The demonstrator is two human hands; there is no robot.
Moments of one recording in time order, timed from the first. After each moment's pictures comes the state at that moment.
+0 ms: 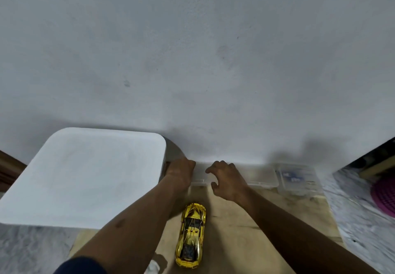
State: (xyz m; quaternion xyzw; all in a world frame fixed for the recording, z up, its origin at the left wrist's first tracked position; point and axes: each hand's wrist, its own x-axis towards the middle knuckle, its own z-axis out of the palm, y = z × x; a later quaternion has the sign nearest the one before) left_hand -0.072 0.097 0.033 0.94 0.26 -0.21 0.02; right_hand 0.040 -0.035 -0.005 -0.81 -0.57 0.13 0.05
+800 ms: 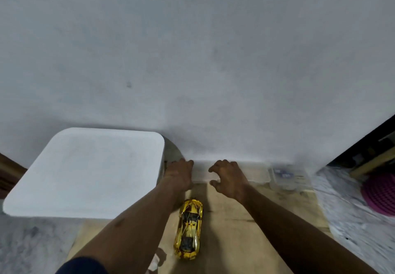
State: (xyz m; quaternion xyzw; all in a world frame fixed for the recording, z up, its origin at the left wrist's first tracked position) left_hand -0.089 0.079 0.039 0.93 0.29 -0.18 0.11; right_hand 0.039 -0.057 0.002 -0.83 -0.55 0.10 0.01
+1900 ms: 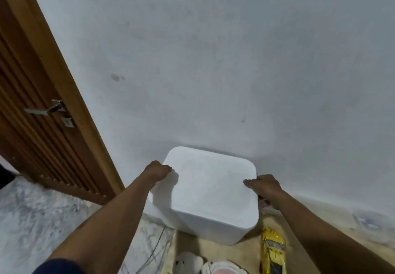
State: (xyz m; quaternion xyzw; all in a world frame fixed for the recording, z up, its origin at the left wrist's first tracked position) left_hand -0.361 0.295 0.125 0.67 0.61 0.03 0.42; right_hand -0.102 0.071 0.109 -0.86 -0.18 0.35 0.33
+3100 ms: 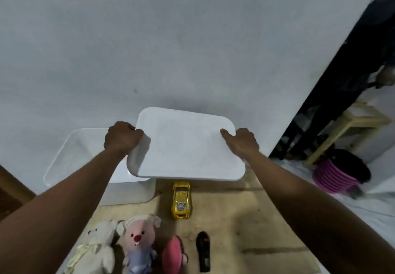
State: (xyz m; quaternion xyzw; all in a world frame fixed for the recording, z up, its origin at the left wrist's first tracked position) left_hand -0.239 0.114 0.202 0.78 0.49 0.16 0.35; right_hand -0.020 -0.139 0.183 -0.95 -0.11 0.10 0.28
